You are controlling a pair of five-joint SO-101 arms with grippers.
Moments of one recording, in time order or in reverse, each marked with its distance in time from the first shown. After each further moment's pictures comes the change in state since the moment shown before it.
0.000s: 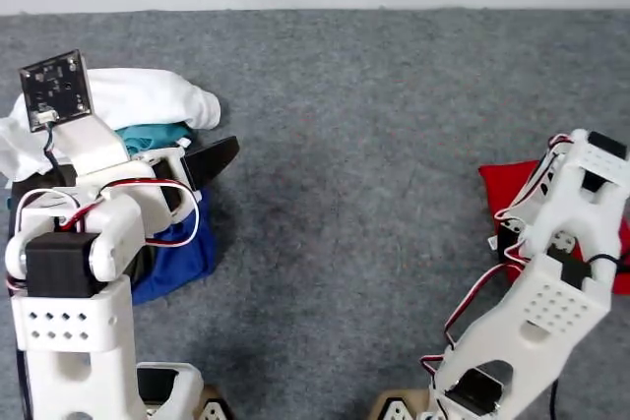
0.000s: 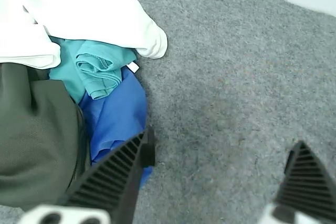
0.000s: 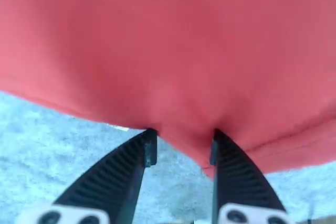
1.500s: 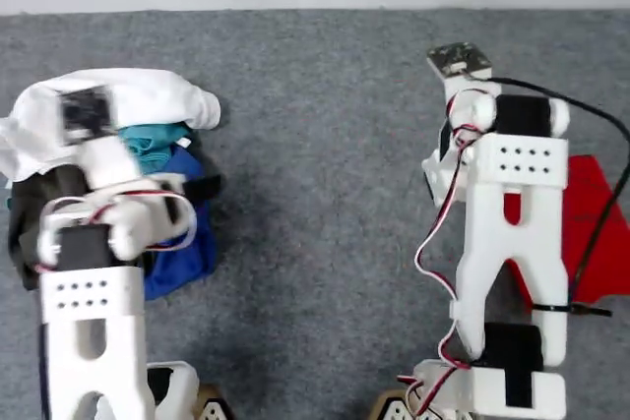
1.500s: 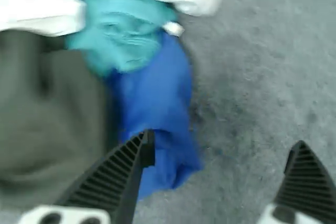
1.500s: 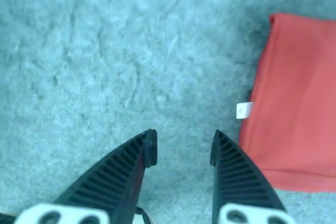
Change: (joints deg) left arm -3.5 0.0 24.2 -15.0 -9.9; right arm -26.9 -37.7 8.8 4.1 27.7
